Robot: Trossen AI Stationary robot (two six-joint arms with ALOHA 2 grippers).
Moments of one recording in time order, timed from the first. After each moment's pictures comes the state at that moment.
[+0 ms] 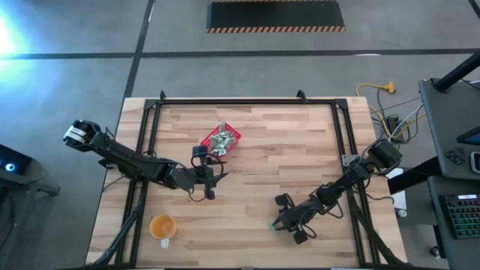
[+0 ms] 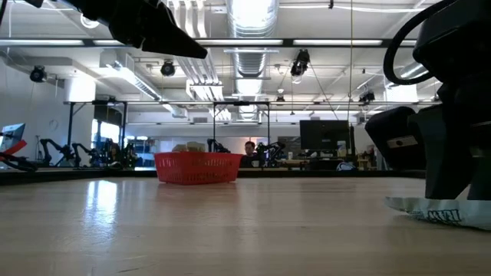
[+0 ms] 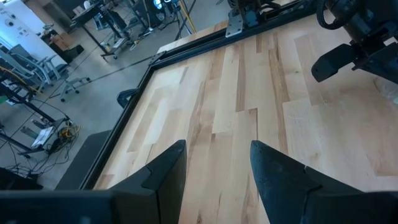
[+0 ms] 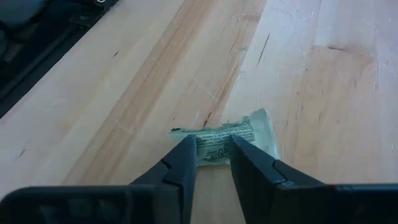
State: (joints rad) left arm -0.36 1.26 0.71 0.15 -0.68 0.16; right arm 0.60 1.80 0.57 0.57 0.10 0.22
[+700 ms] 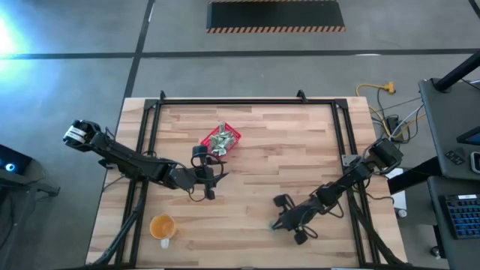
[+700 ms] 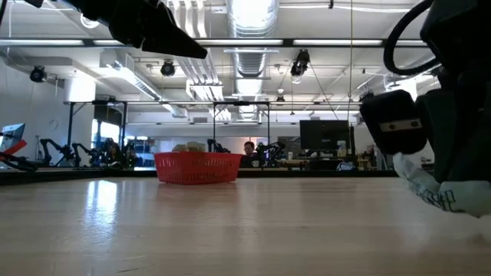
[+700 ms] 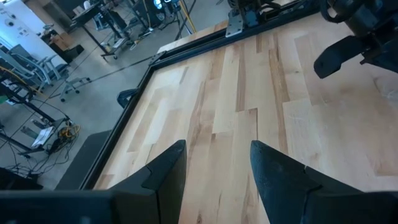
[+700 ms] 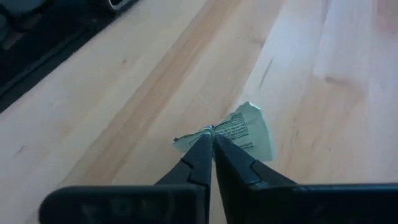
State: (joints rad) left arm -0.36 1.26 0.71 0.15 -0.68 0.16; right arm 0.60 1.78 0.58 0.57 0.11 0.11
